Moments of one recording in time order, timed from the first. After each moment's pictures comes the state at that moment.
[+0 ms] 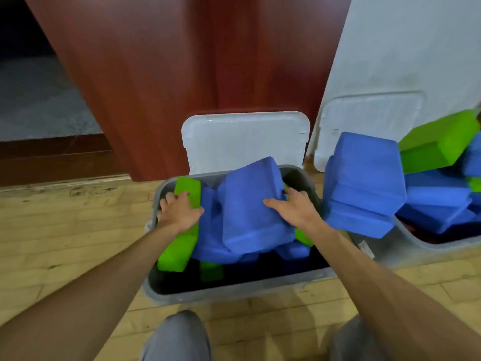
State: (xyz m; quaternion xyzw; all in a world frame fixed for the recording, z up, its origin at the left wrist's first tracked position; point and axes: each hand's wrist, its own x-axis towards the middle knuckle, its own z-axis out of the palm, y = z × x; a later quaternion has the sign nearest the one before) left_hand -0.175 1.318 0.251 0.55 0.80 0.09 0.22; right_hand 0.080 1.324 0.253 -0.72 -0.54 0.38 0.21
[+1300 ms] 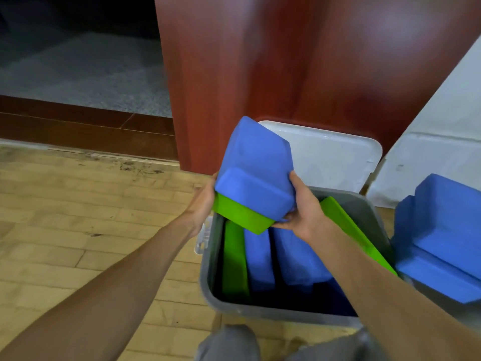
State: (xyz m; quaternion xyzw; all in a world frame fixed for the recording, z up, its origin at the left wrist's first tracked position) left_hand -0.285 1.313 0.260 0.34 0.63 0.50 0.49; right_hand -0.096 1.351 0.275 -0.55 -0.31 0.68 0.37
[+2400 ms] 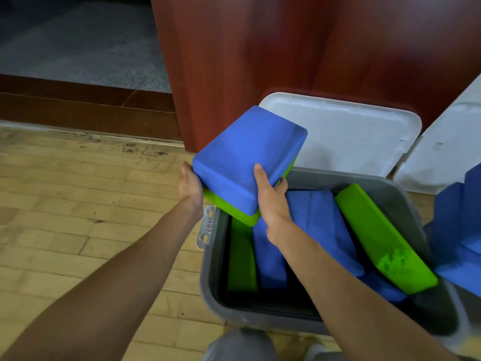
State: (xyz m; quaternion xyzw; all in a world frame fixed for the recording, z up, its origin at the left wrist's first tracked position) left_hand -0.310 1.369 0.204 0.11 0.68 0.59 0.42; right_hand -0.168 1.359 0.224 -0.62 -0.39 0.57 0.36
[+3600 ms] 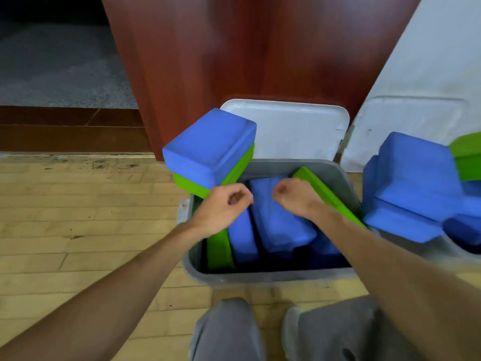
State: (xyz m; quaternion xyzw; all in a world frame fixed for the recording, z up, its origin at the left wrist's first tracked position) left_hand -0.220 1.281 0.239 0.68 0.50 0.39 0.37; right_hand -0.032 1.328 0.262 -0.65 -0.73 0.22 0.04
